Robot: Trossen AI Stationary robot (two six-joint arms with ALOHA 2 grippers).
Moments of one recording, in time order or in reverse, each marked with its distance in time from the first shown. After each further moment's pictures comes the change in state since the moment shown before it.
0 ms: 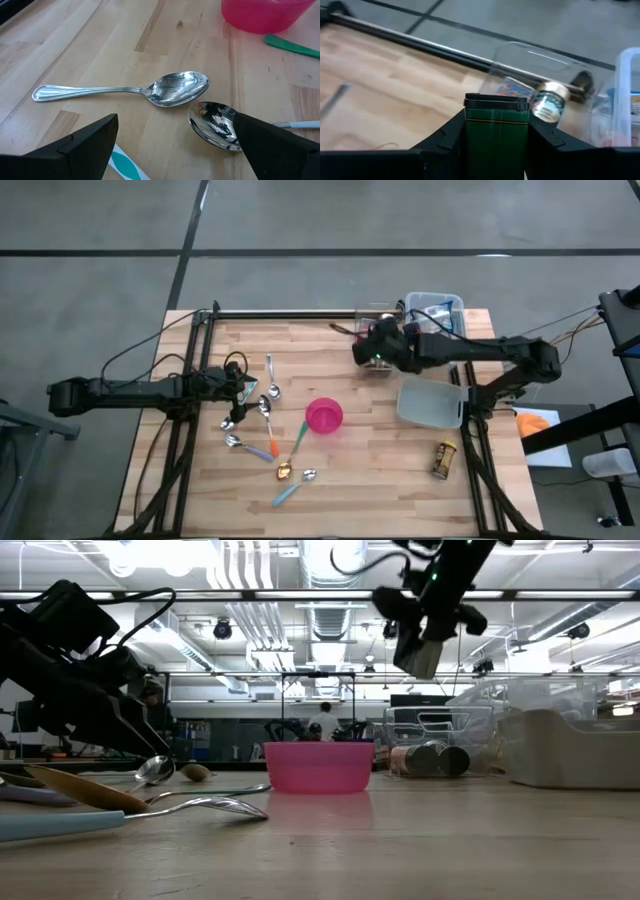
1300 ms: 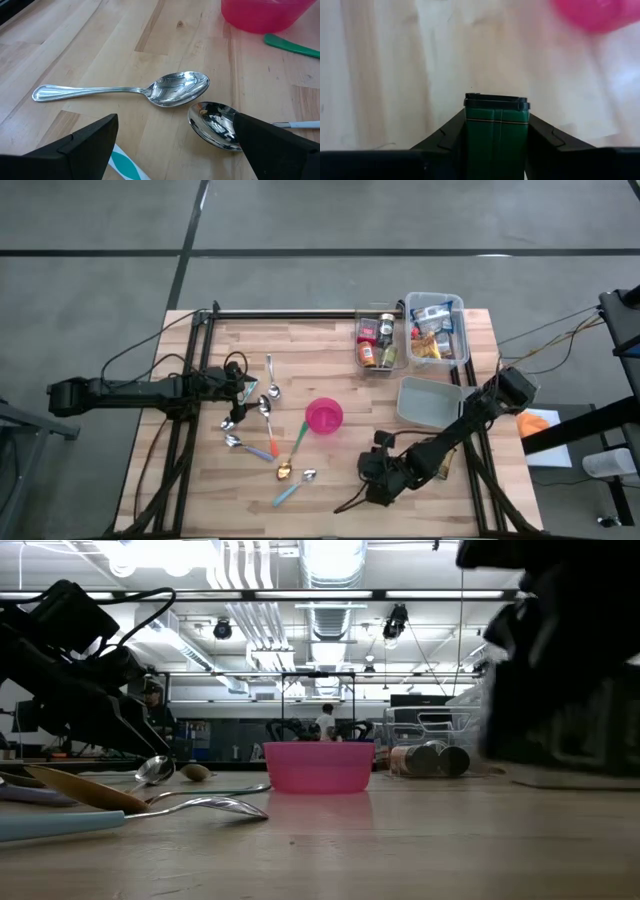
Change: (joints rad) left arm 0.000 0.000 0.000 0.000 0.000 0.000; right arm 0.791 0.358 0.003 0.110 -0.323 -0.034
